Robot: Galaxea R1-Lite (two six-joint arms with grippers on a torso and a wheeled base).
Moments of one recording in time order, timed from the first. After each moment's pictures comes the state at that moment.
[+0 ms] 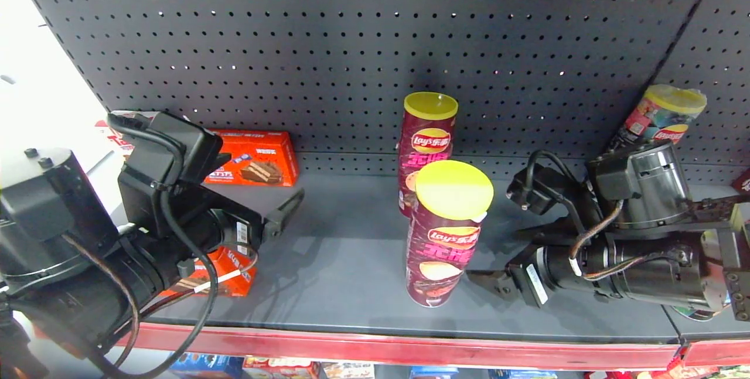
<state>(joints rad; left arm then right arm) -0.49 1.46 -0.52 -0.93 0.19 0.26 0.65 1.56 -0.90 -0.09 -0.08 -0.10</state>
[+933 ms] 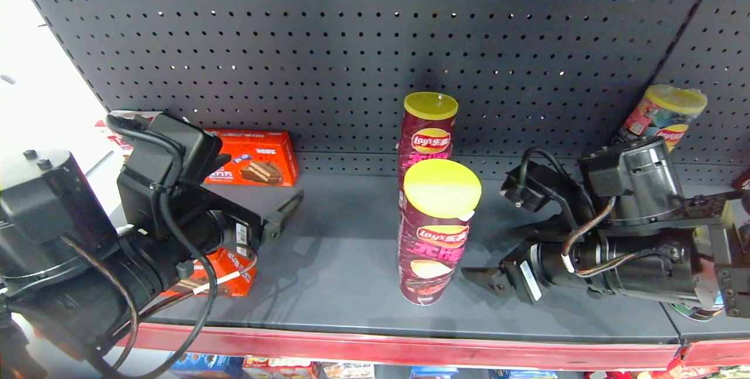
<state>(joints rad) -0.49 1.45 -0.52 -0.93 0.19 0.26 0.66 1.57 -0.92 -0.09 -0.09 -0.10</state>
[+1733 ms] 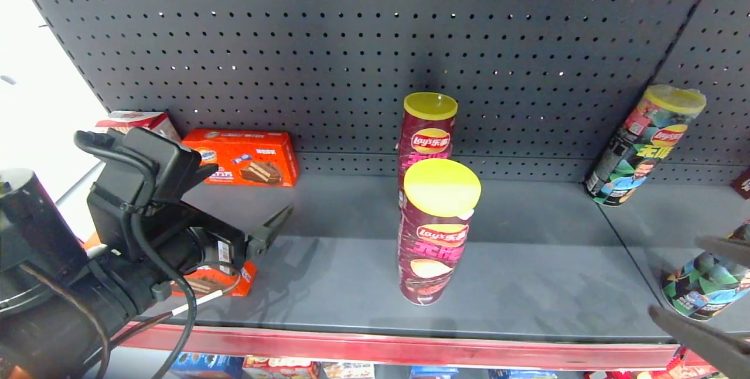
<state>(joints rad) -0.49 1.39 -0.45 -0.92 0.19 0.27 0.77 0.81 -0.52 -0.15 -0.21 -0.12</state>
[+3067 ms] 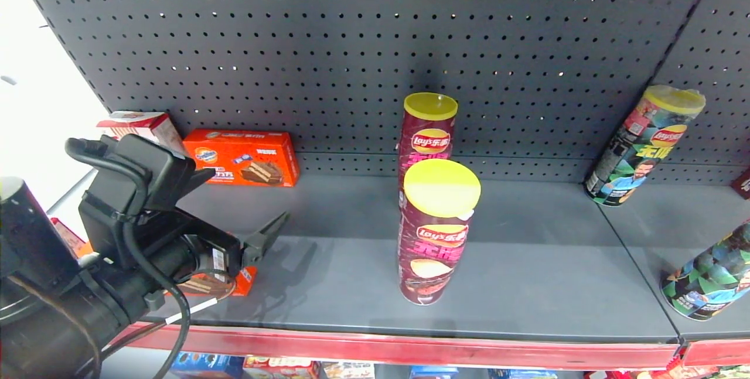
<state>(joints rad) -0.50 1.37 -0.43 -0.92 0.19 0.27 0.14 0.21 -0.02 -0.01 -0.23 -0.06</state>
